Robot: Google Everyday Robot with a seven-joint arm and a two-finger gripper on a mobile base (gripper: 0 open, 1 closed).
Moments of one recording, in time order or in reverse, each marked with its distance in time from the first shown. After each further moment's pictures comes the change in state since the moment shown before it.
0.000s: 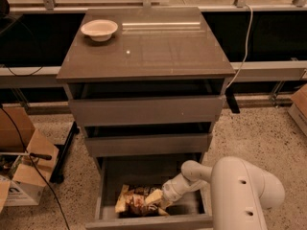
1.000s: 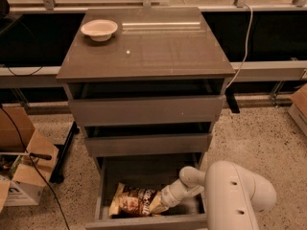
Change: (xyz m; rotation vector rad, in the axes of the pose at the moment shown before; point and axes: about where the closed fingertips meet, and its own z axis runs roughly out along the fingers) arm 0.007 -0.026 0.029 -0.003 0.014 0.094
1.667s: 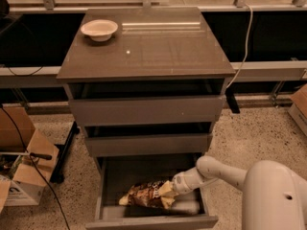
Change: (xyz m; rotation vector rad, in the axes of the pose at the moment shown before) arm -0.004 0.057 -0.105 -0.046 -0.183 -0.139
